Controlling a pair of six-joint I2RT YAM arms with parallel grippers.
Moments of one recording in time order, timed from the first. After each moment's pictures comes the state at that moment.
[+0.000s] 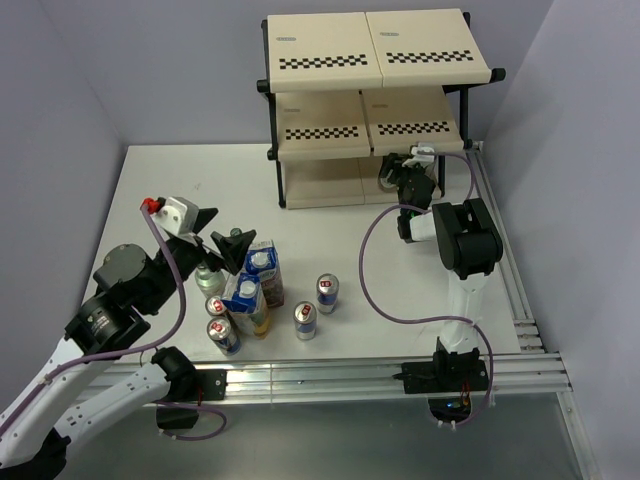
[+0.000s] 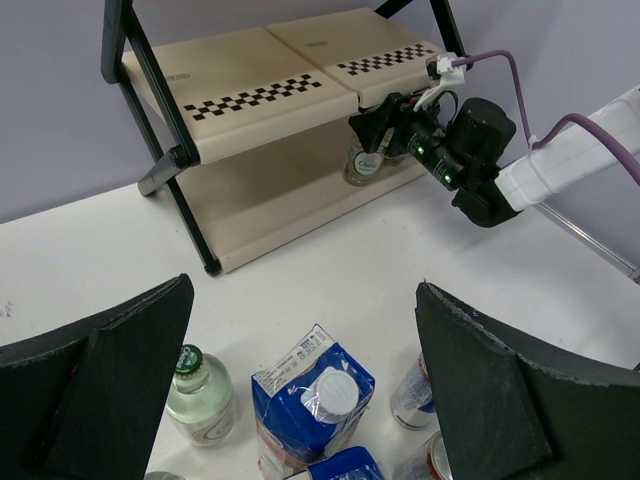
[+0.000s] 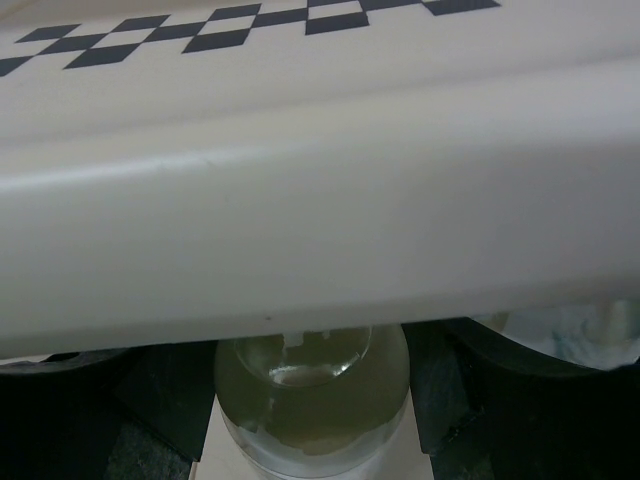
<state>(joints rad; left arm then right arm) -0.76 0.61 0.95 -0.30 -0.15 -0.10 0.13 2.09 1.00 1.23 0.13 0.13</state>
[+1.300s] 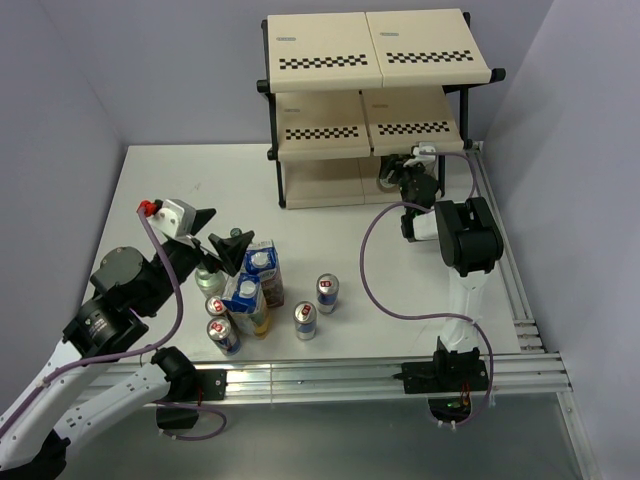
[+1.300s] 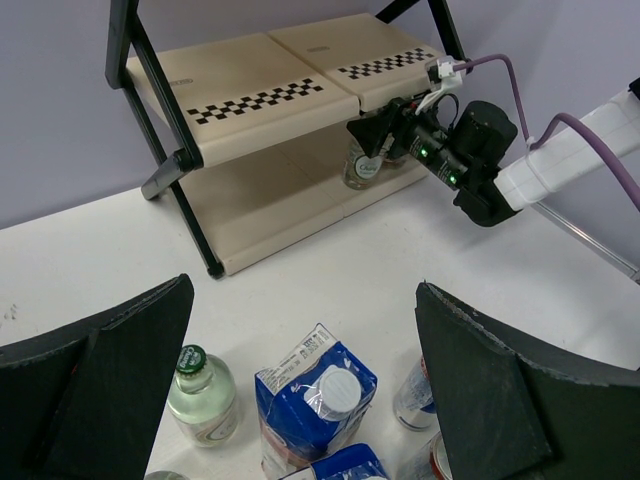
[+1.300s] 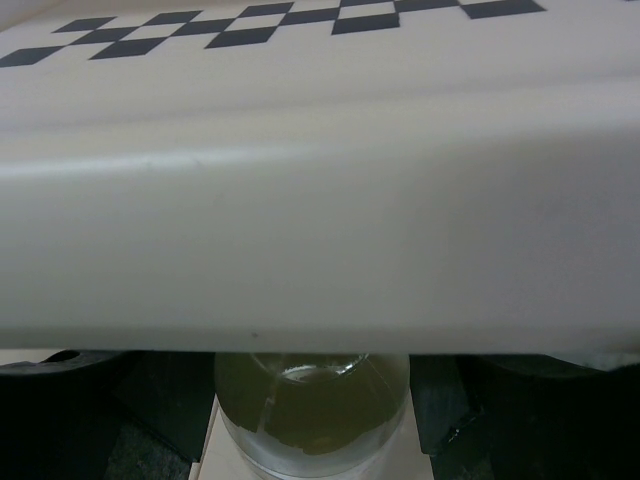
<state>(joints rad) -0.76 0.59 0.95 -0.30 -0.15 -0.09 0.11 2.11 1.02 1.27 -0.01 0.13</state>
